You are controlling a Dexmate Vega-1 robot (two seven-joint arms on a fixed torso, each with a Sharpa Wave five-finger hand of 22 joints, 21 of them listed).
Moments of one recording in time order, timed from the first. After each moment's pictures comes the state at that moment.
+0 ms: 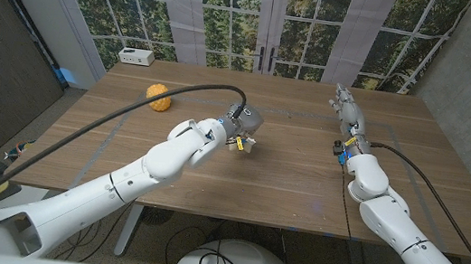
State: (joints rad) left arm 0.82 0.66 0.72 -2.08 1.32 0.24 -0.43; left_hand 1.29 0.06 -0.11 -0.09 0.24 1.12 -0.02 0.34 0.19 1.12 -0.07 0.42 0.26 0.97 -0.14 0.24 0.21 0.52 -0.05 0.39 0.22; right arm -1.03 -0.56 -0.33 -1.64 0.37 0.29 -0.30; right_hand 0.18 0.11 0.29 -0.02 0.20 0.02 -0.03 0.19 0.18 0.03 0.06 0.20 0.19 0.00 0.04 0.20 0.19 0.19 0.01 0.20 0.17
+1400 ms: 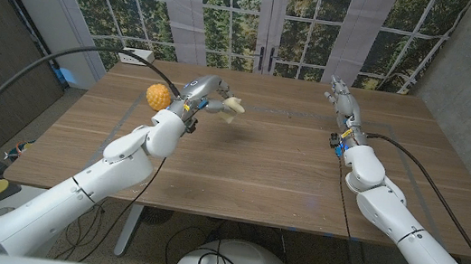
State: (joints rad) left arm 0.98 0.69 0.43 -1.99 0.44 0.22 0.21; left_hand 1.29 0.05 -0.06 -0.11 0.20 1.12 -0.02 0.35 0.21 1.12 -0.07 0.42 0.26 0.97 -0.14 0.24 0.21 0.53 -0.04 0.40 0.22; right arm -0.98 -0.56 -0.35 -1.63 0.35 0.28 -0.29; right_hand 0.18 0.11 0.29 -0.02 0.20 0.03 -0.03 0.19 0.18 0.03 0.06 0.20 0.19 0.00 0.04 0.20 0.19 0.19 0.01 0.20 0.17
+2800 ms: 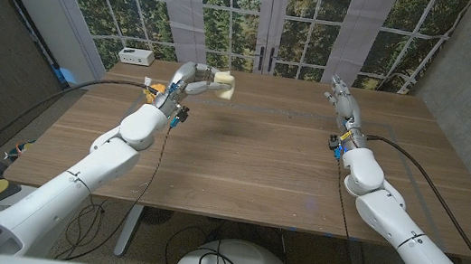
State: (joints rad) left arm 0.94 0.64 0.34 -1.71 -0.34 -0.24 0.11; left_hand 1.29 0.05 -0.04 -0.12 0.19 1.12 -0.01 0.35 0.22 1.11 -0.07 0.42 0.26 0.97 -0.14 0.24 0.21 0.51 -0.03 0.41 0.22; right arm -1.03 -0.56 -0.34 -1.69 0.31 0.28 -0.33; right_hand 0.18 0.11 0.29 -0.02 0.20 0.04 -0.04 0.19 0.18 0.03 0.06 0.20 0.19 0.00 0.04 0.20 0.19 0.19 0.01 0.20 0.17
